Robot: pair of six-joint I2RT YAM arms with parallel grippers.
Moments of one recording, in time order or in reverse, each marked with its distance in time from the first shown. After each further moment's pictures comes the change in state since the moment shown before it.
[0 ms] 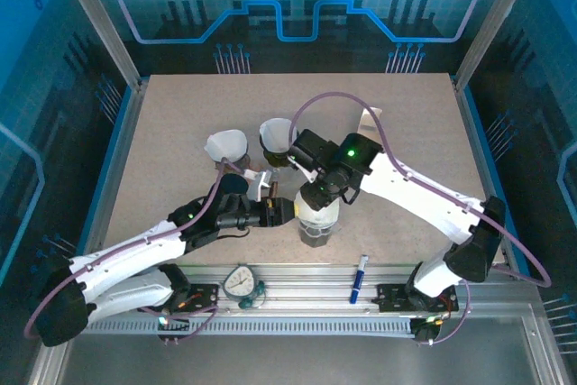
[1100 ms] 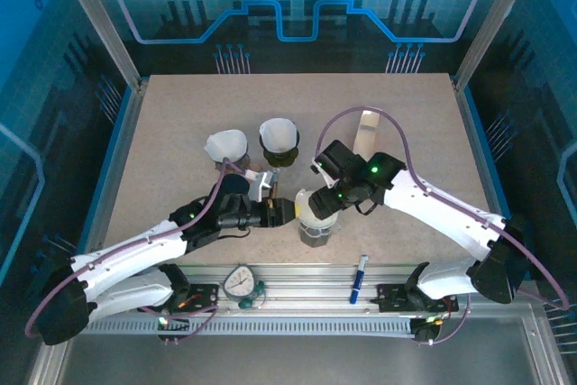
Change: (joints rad) left arm -0.004 0.010 0.000 0.004 0.000 -0.001; right arm -0.114 -0.179 -0.372 0.280 -0.084 0.053
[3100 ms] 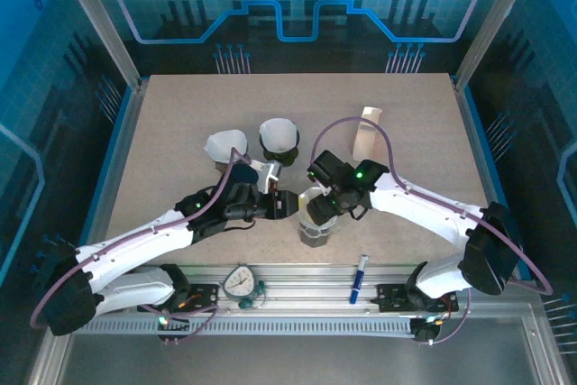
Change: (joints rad) left arm -0.008 0.080 0.131 -0.098 -0.069 0.094; right arm 0.011 0.072 -0.097 0.097 0.038 0.016
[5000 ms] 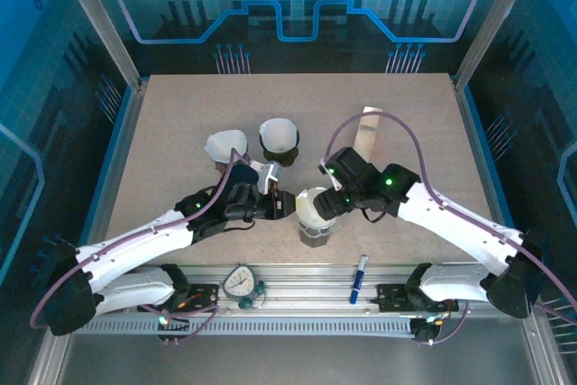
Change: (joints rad) left arm -0.001 0.000 0.000 -0.015 -0.007 -0.006; right arm -0.008 -0.175 0.008 0.021 0.018 -0.026
